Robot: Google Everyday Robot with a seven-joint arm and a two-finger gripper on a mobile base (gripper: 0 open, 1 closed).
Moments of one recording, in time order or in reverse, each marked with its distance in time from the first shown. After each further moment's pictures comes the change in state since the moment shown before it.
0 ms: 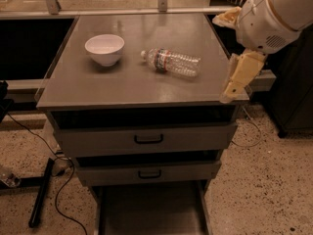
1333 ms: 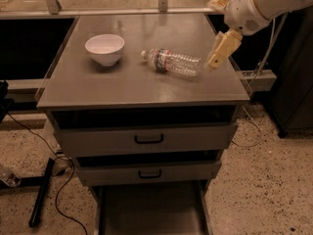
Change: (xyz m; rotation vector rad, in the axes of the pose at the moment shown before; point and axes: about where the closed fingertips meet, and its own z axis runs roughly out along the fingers) arm 0.023 -0.106 0.058 0.085 -0.159 0.060
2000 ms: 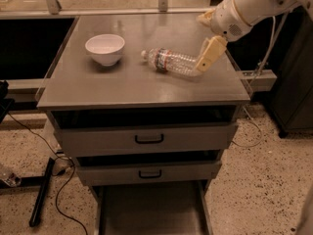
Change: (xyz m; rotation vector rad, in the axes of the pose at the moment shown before) arm 0.004 0.003 0.043 -0.128 -0.027 0.105
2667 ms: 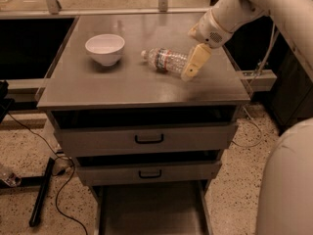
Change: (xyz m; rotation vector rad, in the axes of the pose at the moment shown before) arm 0.015 -0.005 0.055 -0.086 0.097 0.092
